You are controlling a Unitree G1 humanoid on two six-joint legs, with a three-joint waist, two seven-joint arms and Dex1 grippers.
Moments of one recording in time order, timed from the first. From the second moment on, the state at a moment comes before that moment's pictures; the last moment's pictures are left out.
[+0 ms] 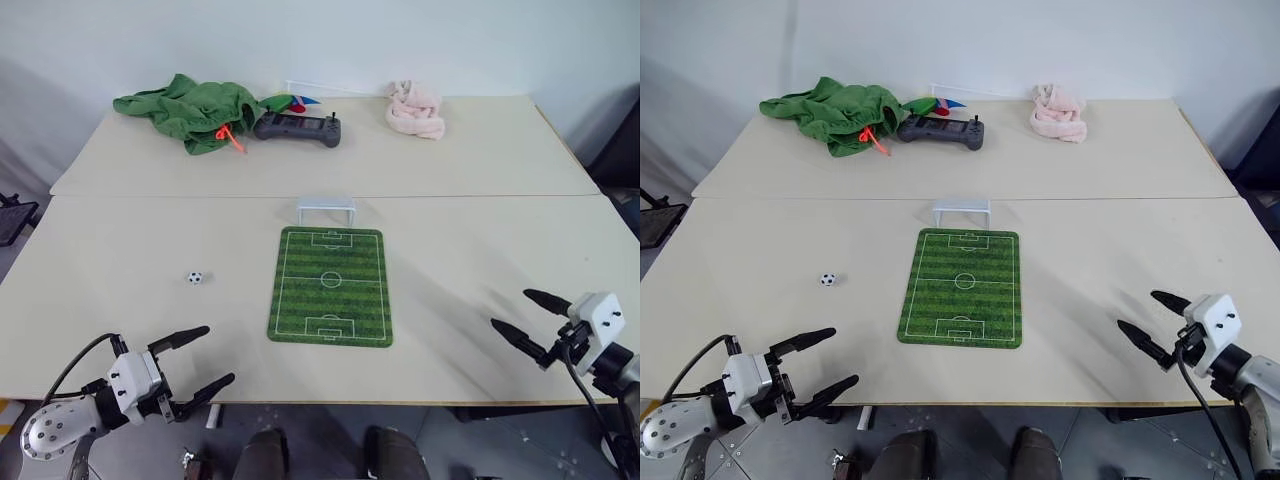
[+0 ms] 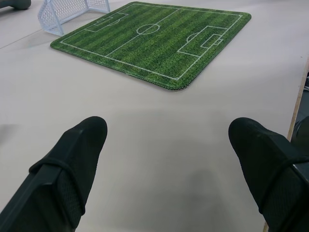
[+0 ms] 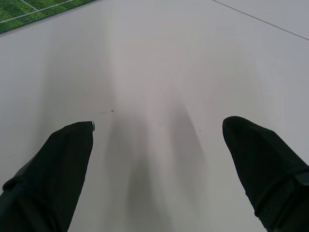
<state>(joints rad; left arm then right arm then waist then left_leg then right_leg) 0.32 0.59 0.28 -0.06 -0.40 -0.34 -1.02 0.09 -0.74 -0.40 0.16 0.42 -0.06 0.97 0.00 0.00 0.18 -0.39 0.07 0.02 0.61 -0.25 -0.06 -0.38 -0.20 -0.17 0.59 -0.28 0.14</state>
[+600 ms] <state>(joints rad) 0.30 0.58 0.30 -0.16 -0.46 -0.11 -0.88 0.04 -0.74 -0.40 0.21 0.43 -0.05 1.00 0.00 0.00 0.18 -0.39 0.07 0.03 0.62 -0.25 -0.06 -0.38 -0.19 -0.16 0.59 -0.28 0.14</state>
